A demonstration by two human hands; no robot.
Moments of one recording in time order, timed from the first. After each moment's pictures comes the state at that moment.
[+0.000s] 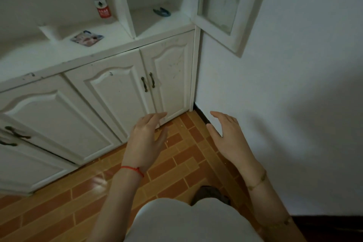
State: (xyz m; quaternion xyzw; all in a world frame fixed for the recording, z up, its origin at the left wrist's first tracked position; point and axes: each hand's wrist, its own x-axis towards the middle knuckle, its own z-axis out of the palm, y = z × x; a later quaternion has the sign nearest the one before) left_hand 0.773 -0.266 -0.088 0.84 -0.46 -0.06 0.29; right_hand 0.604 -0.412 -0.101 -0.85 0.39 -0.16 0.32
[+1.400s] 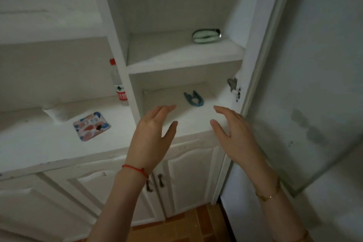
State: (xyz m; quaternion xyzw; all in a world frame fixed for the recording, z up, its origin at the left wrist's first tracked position) left_hand 1.079 -0.644 0.008 0.84 -0.40 0.14 0.34; right_hand 0.964 -0.823 -0.004 -0.89 0.19 -0.26 0.31
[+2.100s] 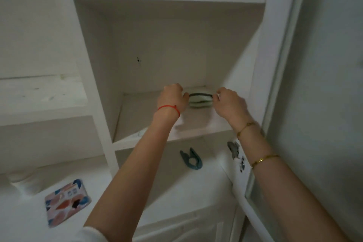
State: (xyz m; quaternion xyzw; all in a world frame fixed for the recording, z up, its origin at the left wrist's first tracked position) left_hand 1.266 -0.844 0.154 0.88 -0.31 0.09 0.34; right_hand 1.162 -0.974 0.138 -0.90 0.30 -0.28 0.12
